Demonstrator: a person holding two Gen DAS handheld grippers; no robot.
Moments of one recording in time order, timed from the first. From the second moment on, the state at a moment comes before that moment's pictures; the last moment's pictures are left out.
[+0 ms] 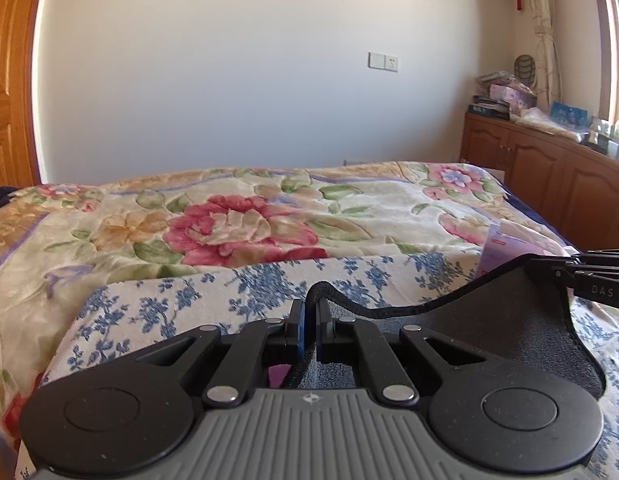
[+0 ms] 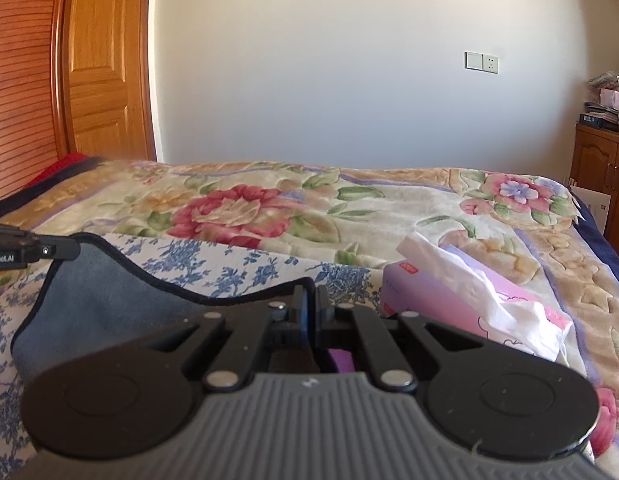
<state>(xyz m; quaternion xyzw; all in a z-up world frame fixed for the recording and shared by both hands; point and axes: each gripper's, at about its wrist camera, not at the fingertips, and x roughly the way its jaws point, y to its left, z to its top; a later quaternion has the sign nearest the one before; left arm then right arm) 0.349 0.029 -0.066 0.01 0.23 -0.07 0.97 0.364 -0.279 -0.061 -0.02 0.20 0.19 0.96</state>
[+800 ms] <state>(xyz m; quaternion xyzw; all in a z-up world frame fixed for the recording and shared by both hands) 0.390 0.020 -0.084 0.05 0.24 -0.04 0.97 0.395 -0.284 -0.086 0.00 0.23 0.17 0.96</state>
